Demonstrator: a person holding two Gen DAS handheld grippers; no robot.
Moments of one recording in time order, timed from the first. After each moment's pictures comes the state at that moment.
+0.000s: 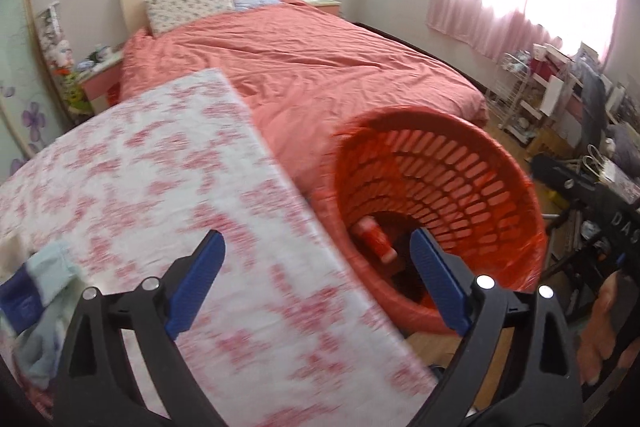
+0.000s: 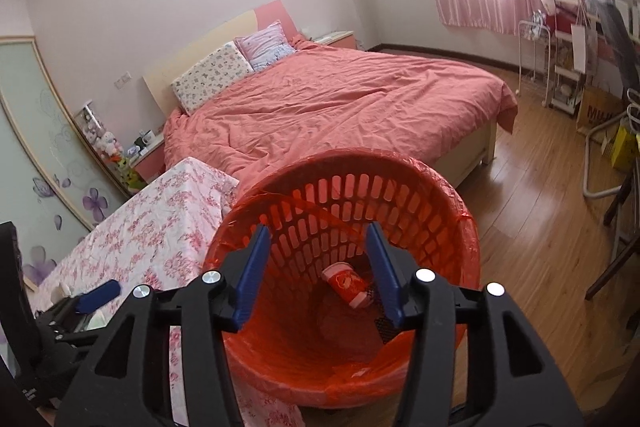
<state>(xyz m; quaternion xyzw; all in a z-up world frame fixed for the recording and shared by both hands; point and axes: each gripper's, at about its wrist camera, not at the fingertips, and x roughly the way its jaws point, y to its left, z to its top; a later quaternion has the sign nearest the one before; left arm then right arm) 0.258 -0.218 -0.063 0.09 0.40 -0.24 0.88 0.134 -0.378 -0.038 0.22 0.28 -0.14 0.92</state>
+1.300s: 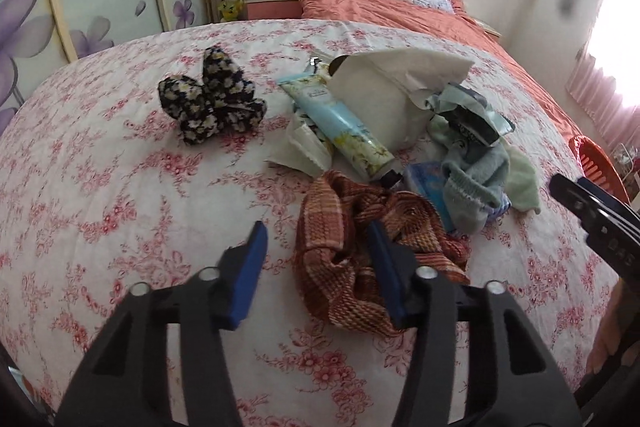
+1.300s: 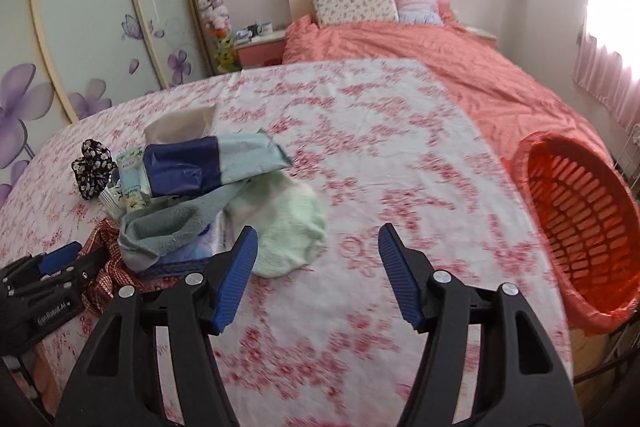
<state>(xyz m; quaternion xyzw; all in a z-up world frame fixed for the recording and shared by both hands) 0.218 0.115 -0.087 -0.02 0.43 -0.01 0.90 0.196 -0.103 -0.068 0.05 0.38 0.05 0.92</state>
